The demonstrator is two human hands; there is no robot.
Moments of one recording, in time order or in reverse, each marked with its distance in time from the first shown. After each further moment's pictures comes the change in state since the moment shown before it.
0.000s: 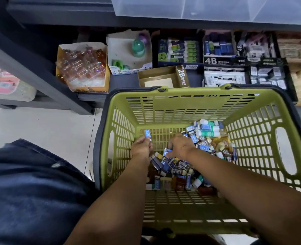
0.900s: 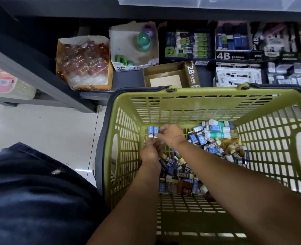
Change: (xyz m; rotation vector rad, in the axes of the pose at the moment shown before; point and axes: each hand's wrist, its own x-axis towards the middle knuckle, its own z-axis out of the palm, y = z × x) left_hand -0.006 -0.008 0.011 -0.251 -0.056 -0.089; right_hand 0.052 -0.035 -0.006 0.874 0.239 0.066
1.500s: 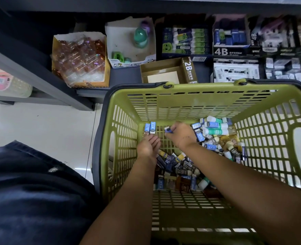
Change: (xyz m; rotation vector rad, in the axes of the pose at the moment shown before) left_hand -0.003 0.009 -0.005 -0.011 -0.111 -0.037; right_hand -0.021 0.015 -0.024 -0.263 0.122 0.014
